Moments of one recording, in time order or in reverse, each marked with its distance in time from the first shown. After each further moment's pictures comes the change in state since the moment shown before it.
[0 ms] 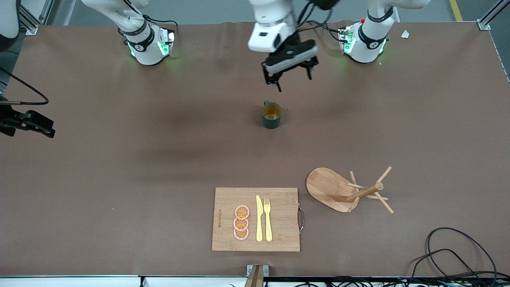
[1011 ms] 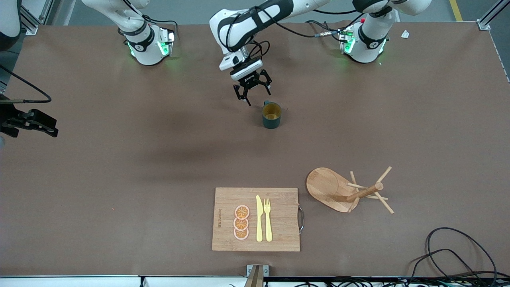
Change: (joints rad) left arm -0.338 0.487 0.008 -0.147 0.574 0.001 -0.853; right arm -0.001 0.000 0.023 -0.001 0.005 0.000 -0.023
